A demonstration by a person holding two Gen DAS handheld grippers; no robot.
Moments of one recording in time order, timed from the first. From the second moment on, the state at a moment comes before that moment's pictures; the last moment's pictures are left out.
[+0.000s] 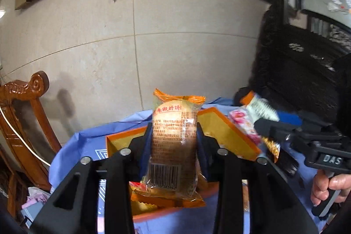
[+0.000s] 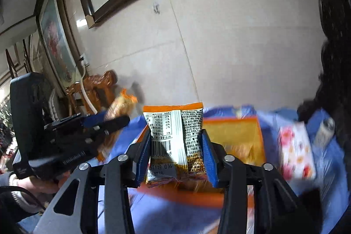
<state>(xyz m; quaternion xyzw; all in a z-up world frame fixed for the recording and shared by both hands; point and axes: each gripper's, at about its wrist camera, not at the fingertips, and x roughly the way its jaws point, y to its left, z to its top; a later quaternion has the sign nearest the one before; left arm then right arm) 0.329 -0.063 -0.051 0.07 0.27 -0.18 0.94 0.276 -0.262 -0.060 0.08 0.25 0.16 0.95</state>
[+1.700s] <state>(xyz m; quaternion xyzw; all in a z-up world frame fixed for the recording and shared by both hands) 0.224 0.016 -0.189 0.01 0.43 -0.07 0.90 0.279 -0.344 -0.266 0.02 0.50 0.01 0.86</state>
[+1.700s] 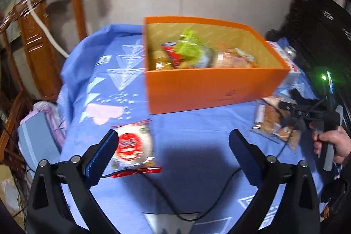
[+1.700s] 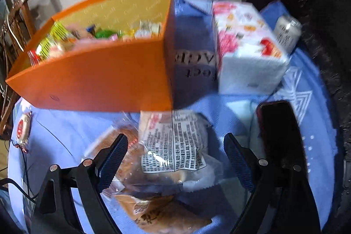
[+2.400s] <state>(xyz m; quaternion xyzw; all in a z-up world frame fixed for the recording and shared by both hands) 0.264 0.064 -0.268 0.00 0.50 0.00 0.86 0.202 -0.325 -0.209 0.12 0.45 0.05 0.88</state>
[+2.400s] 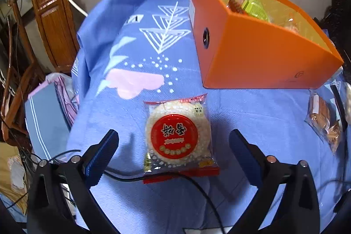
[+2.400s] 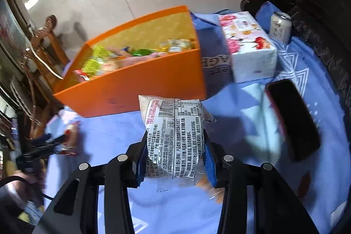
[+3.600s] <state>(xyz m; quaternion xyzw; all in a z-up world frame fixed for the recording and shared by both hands) 0.256 0.021 -0.261 0.04 0.48 -0.06 0.88 0.186 -0.247 -0.193 0.10 0.46 0.14 0.87</state>
